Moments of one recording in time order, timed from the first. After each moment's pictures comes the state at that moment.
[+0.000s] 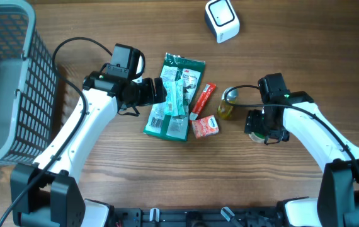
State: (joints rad) left arm -0.28 1.58 1.19 -0.80 0.16 -0.42; right arm 0.17 1.57 0.89 -0.85 0.05 0.40
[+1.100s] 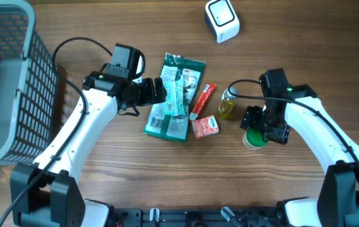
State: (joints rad) left arm -0.28 1.58 1.19 -0.80 0.16 -0.42; right arm 0.16 1.57 0.97 -0.98 -0.07 0.54
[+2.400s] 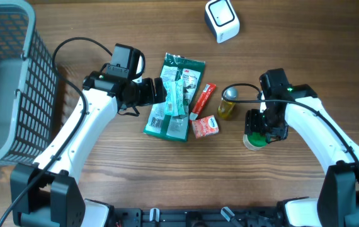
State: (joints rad) left arm -0.28 1.58 1.19 -0.80 0.16 -0.42; right arm 0.16 1.57 0.97 -0.98 -0.06 0.32
